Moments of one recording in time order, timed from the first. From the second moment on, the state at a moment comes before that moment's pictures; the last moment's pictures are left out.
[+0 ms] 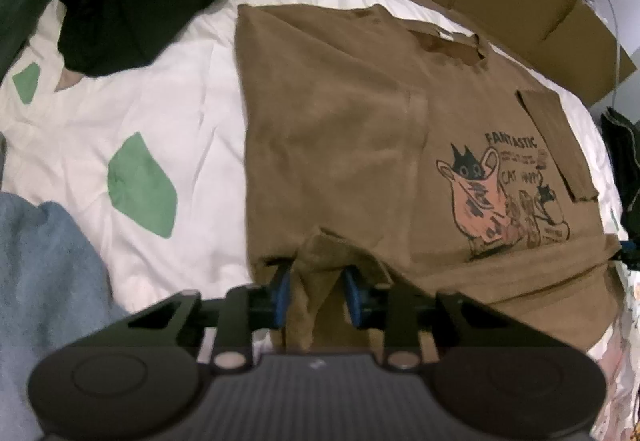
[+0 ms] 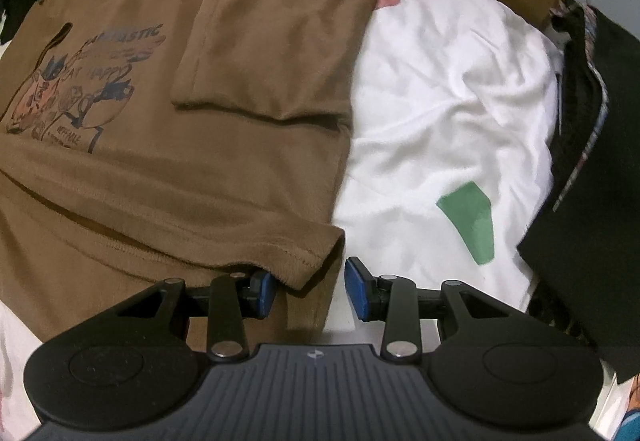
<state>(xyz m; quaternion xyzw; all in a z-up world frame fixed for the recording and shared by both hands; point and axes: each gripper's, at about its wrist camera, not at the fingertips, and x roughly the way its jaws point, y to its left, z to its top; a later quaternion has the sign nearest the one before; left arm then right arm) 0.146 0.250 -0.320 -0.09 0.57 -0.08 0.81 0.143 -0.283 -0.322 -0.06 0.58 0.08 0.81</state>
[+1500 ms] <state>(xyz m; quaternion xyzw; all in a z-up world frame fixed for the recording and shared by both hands) 0.140 0.282 -0.328 -0.19 0.53 -0.05 0.82 0.146 -0.304 -0.318 0.03 0.53 0.04 0.85</state>
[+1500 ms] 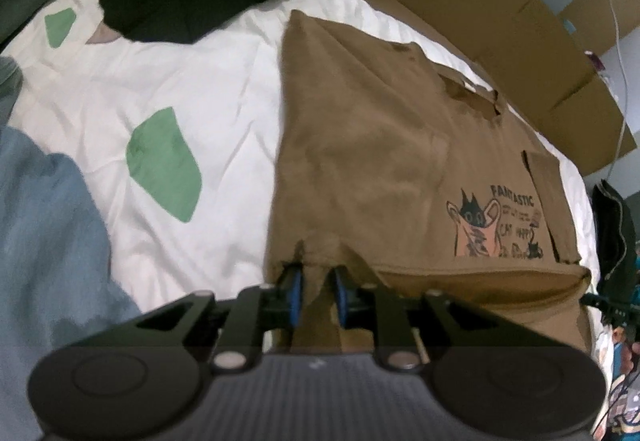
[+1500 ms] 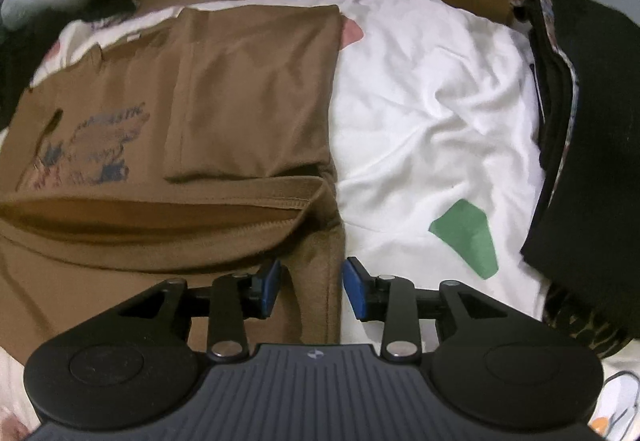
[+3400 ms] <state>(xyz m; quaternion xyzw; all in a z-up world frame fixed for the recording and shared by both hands) 0.096 0.260 -0.293 -0.15 0.47 -0.09 0.87 0.141 -0.275 -0.262 -0.07 0.48 0.02 0.87</state>
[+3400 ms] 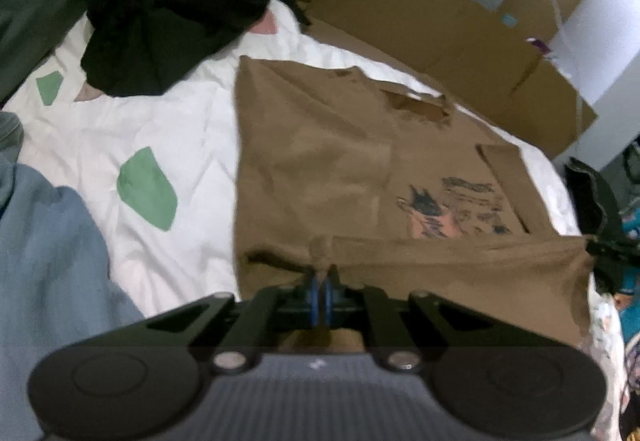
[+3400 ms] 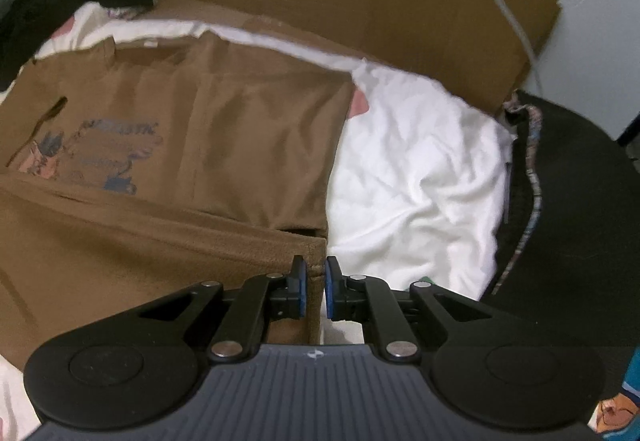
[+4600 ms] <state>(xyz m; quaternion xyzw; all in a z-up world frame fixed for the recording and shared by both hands) 0.200 0.287 -0.218 -0.16 0.42 -0.06 0.89 0.250 -0.291 -0.202 0.01 0.42 0.01 0.91</state>
